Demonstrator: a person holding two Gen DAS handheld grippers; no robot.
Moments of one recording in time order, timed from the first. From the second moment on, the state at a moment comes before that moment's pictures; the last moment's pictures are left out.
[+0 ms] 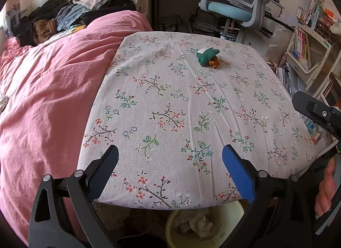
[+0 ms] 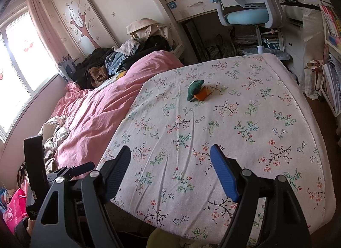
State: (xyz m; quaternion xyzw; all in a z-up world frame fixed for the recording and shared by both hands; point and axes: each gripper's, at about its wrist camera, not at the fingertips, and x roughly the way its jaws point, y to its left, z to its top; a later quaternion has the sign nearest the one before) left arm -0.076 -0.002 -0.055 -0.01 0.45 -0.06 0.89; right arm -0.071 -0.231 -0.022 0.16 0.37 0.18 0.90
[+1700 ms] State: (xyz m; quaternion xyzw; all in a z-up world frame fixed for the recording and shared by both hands) left arm -0.076 0.001 -0.052 -0.01 0.45 -0.06 0.89; right arm -0.070 -0.230 -0.022 0.16 0.37 0.18 0.90
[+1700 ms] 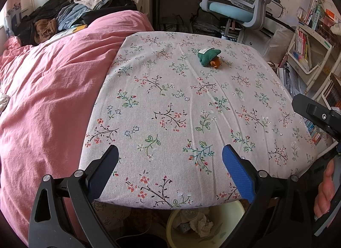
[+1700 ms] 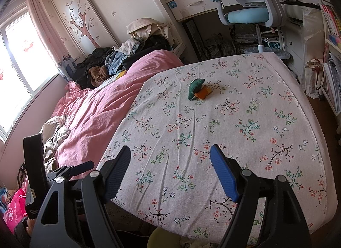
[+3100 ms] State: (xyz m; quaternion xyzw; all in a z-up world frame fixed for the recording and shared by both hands) left arm -0.077 0.002 -0.052 -0.02 0.45 -0.05 0.89; right arm -0.077 -0.223 -0.028 0.16 0.38 0.19 0.89
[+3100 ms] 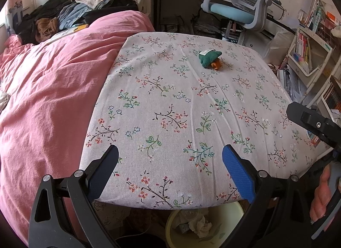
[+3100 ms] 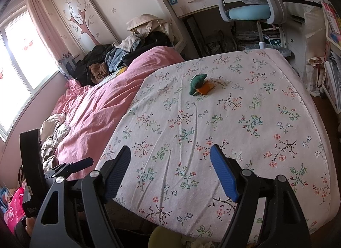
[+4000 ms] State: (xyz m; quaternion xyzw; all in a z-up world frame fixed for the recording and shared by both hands) left arm -0.077 0.003 -0.052 -0.02 0.45 -0.05 0.89; right arm -0.077 -0.220 -0.030 0.16 0.39 0.19 0.89
